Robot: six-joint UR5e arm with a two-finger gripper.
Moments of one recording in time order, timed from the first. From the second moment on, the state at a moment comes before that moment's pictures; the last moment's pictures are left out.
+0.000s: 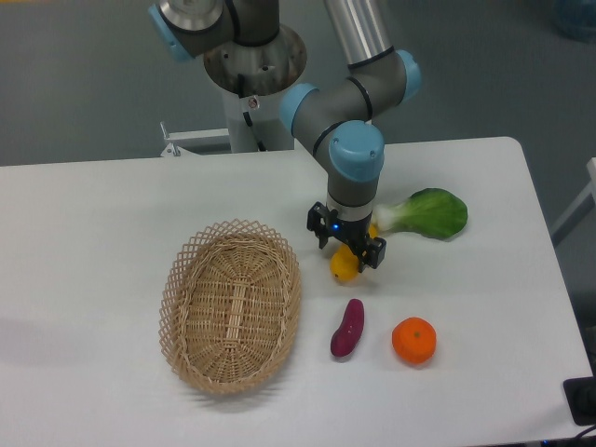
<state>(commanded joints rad) 2.56 -1.90 -2.04 -0.69 1.52 1.23</state>
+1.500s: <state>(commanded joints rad) 2.82 -1.87 -1.47 -1.20 1.47 1.43</state>
